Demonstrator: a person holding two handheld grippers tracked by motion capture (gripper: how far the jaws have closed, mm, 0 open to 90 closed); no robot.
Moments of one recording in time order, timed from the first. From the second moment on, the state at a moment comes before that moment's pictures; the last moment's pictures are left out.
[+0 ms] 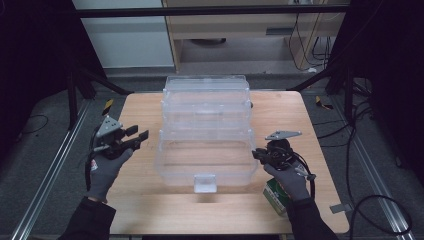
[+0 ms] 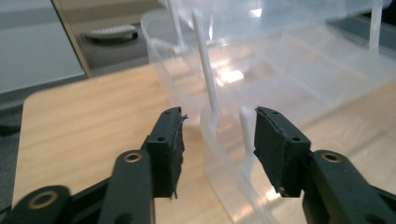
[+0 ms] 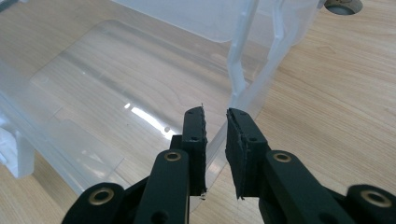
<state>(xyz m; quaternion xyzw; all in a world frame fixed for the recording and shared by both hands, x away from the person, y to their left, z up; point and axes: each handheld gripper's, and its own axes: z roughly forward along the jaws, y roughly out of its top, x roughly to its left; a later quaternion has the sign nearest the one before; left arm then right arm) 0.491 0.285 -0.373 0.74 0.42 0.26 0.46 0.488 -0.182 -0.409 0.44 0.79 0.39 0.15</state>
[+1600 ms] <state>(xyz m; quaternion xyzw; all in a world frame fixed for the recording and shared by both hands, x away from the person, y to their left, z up) 0.474 0.304 -0.415 0.73 0.46 0.26 0.44 0.470 -0.199 -0.377 0.45 0.78 0.39 0.18</state>
